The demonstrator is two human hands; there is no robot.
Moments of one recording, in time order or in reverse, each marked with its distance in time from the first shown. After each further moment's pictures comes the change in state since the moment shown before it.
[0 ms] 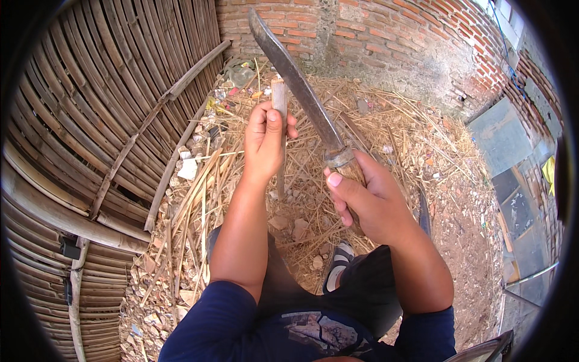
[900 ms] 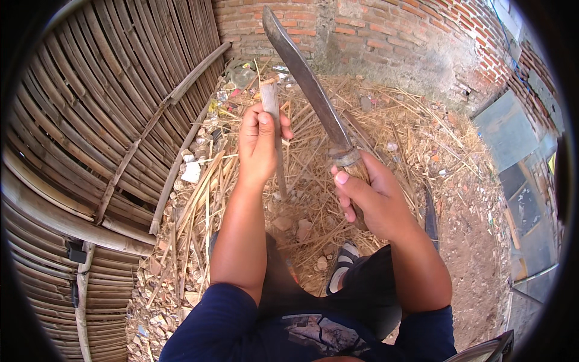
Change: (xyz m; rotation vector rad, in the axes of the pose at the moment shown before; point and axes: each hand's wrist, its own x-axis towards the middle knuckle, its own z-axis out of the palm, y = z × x) left_hand 0.002 -0.001 0.003 0.017 -0.008 0.010; right_hand 0.007 0.022 -0.023 0.079 0.028 -0.017
